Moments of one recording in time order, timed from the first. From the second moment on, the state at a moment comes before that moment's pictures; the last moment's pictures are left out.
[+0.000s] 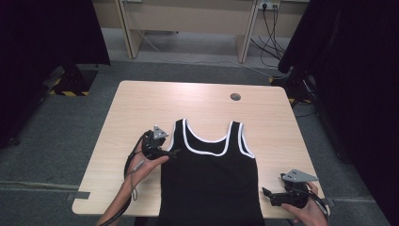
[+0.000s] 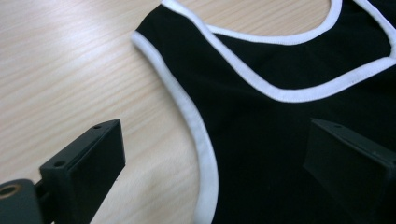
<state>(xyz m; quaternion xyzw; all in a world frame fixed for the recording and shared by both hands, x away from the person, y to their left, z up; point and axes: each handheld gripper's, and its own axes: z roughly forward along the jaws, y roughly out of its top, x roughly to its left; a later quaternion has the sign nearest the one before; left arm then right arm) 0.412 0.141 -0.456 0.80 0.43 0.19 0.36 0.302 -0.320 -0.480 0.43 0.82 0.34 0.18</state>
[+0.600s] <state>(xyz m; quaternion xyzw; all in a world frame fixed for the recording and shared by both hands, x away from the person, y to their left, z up) 0.464 0.109 -0.454 0.81 0.44 0.19 0.35 0.302 -0.319 -0.480 0.43 0.82 0.34 0.18</state>
